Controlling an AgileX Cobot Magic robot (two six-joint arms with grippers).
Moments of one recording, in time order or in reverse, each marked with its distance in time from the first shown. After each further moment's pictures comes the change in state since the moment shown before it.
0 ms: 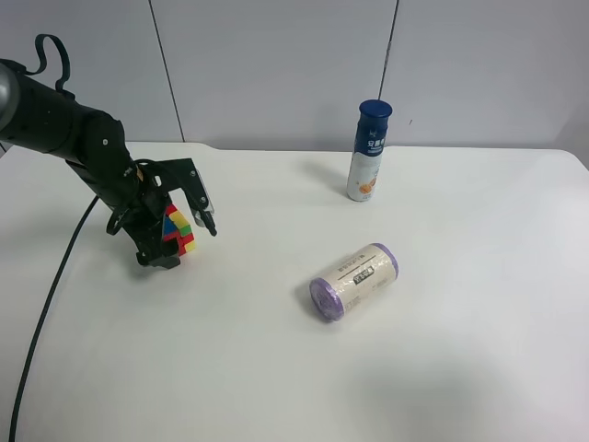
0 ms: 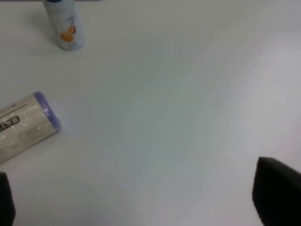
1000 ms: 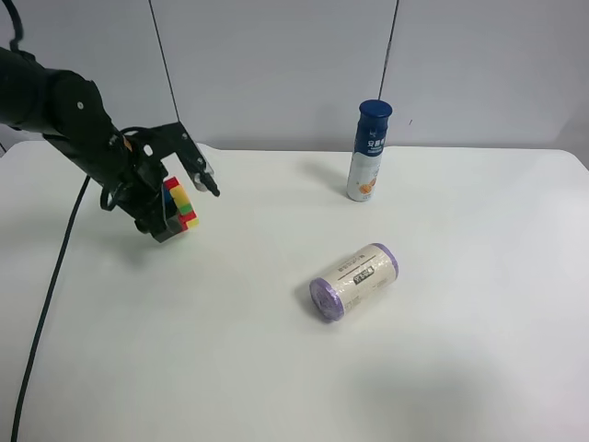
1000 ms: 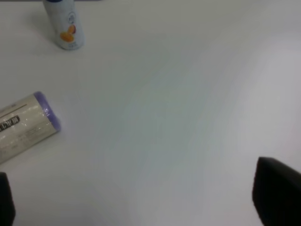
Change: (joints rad) left arm 0.000 -0.153 0.000 -0.172 0.048 0.001; right arm 0.000 0.000 0.000 0.000 0.000 0.000
